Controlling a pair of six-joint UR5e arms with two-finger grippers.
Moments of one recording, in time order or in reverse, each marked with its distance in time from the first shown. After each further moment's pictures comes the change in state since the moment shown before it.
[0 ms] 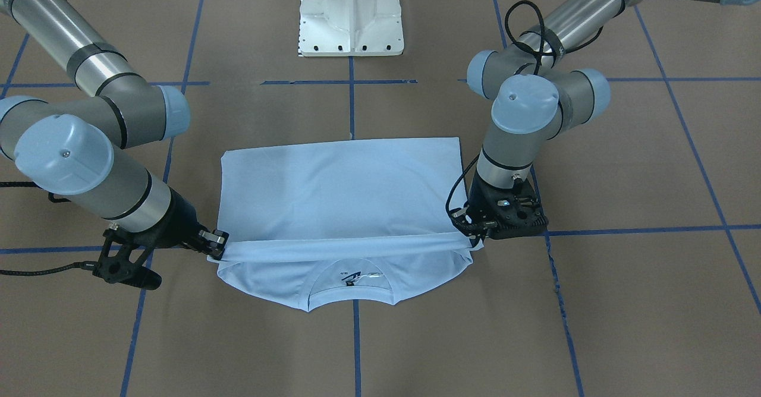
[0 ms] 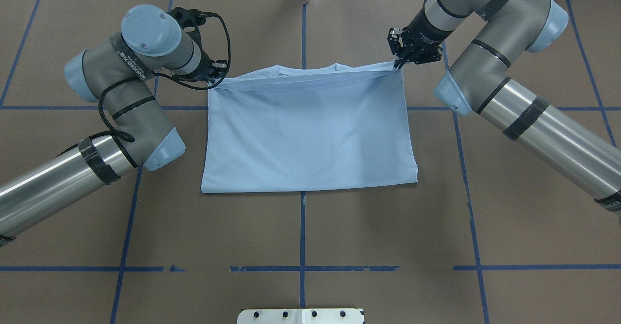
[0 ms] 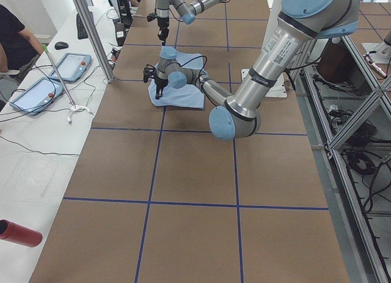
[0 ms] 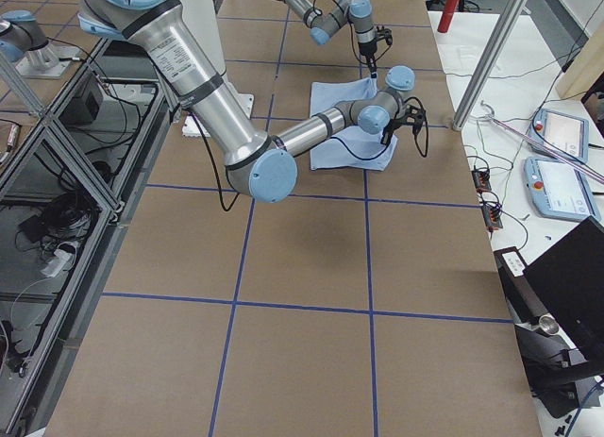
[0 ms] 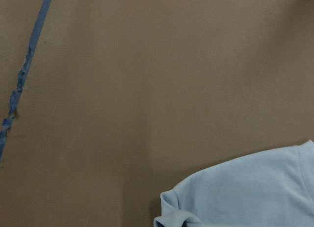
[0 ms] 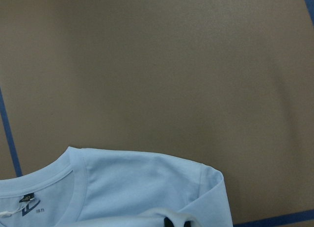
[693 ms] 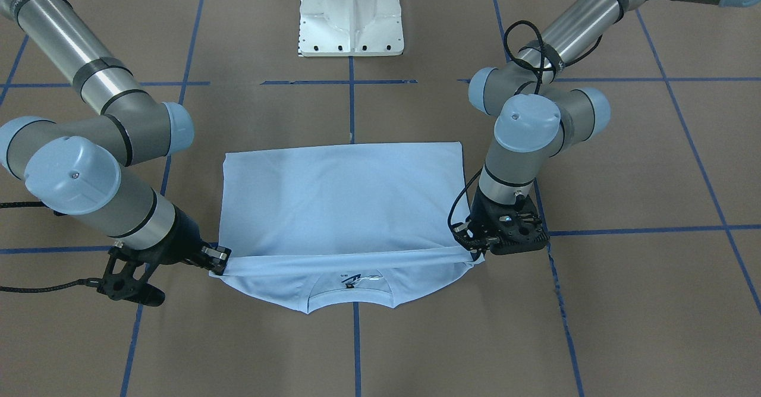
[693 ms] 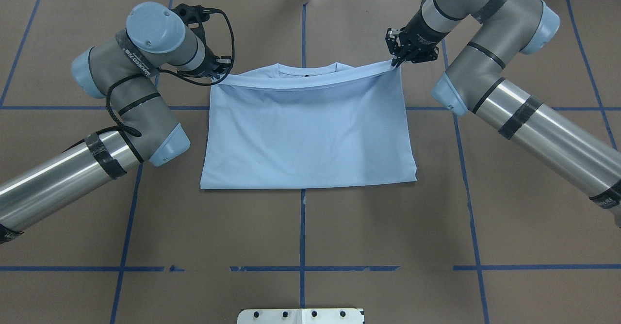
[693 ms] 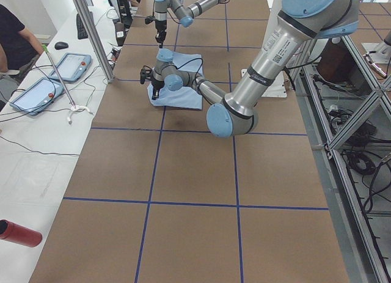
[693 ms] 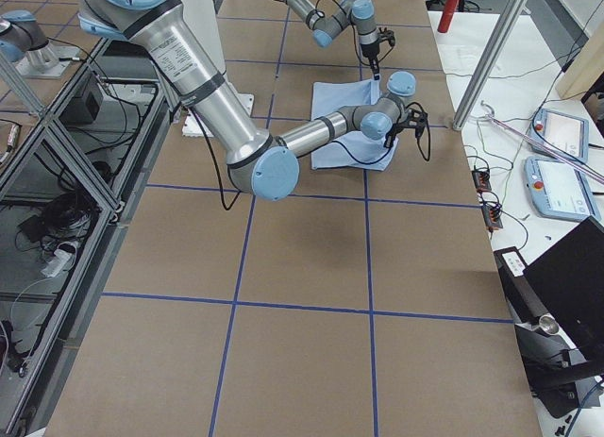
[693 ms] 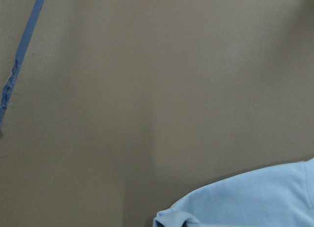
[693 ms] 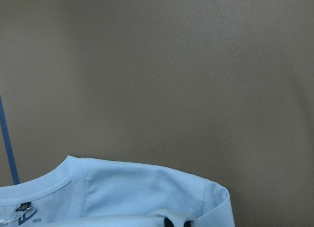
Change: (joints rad) left arm 0.000 -0.024 0.027 -0.028 0.000 -0.009; right arm -0.006 0.006 -0.051 0.080 -0.011 0.003
